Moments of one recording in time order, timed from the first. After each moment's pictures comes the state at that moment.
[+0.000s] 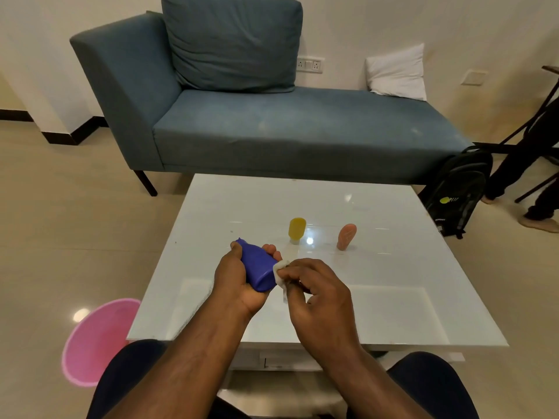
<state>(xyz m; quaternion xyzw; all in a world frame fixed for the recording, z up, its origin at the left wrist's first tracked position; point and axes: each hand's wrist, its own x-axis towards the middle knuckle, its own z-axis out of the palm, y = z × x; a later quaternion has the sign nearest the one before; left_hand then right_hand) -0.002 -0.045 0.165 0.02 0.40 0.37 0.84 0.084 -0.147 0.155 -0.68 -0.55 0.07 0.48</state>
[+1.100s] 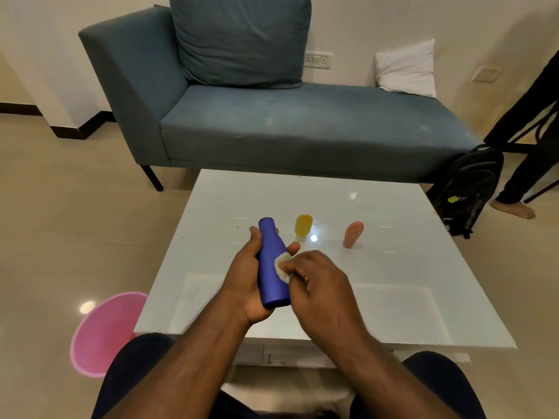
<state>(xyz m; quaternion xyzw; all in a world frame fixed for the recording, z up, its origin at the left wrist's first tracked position) -0.009 -0.046 0.149 0.15 0.35 0.28 0.88 0.084 -0.137 0.166 -0.71 -0.57 0.13 0.39</state>
